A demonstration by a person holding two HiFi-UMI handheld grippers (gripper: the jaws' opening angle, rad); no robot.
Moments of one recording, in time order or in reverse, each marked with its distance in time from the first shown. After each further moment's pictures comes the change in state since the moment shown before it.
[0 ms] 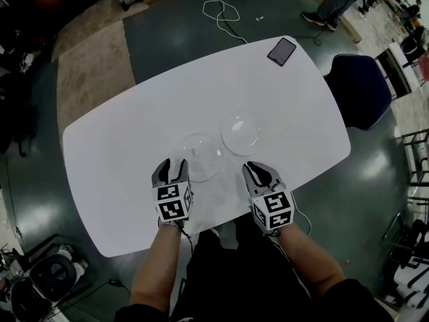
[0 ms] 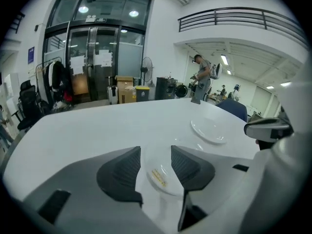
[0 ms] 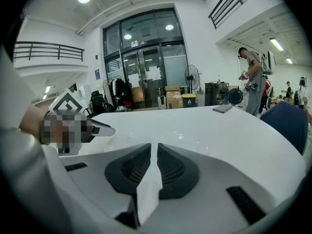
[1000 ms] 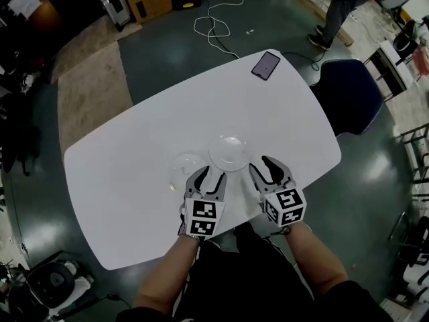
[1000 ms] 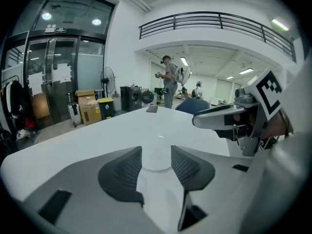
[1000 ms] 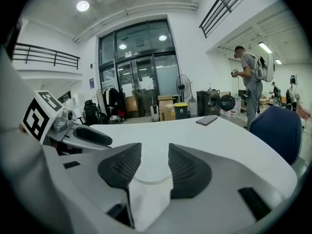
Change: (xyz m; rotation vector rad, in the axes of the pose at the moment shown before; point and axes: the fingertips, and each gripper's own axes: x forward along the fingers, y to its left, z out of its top) left arm -0.004 -0.173 0.051 0.295 -0.092 -0.309; right arm -0.031 -0.082 0.047 0.045 -0.108 -0.058
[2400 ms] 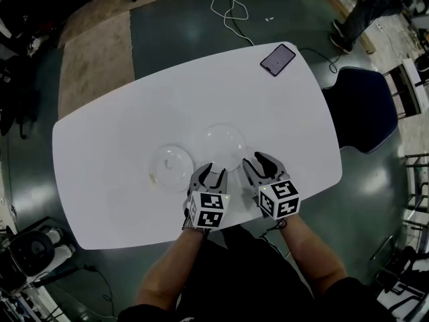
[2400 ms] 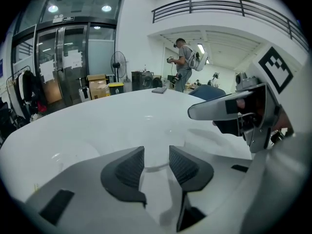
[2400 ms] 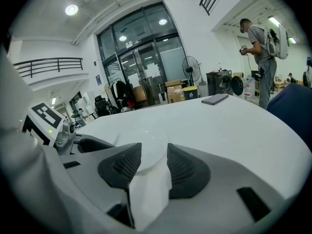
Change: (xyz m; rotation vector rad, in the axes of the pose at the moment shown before) left arm 0.087 -0.026 -0.044 -0.111 0.161 0.125; right arm 0.057 -0.052 -0.046 0.058 0.158 0.171
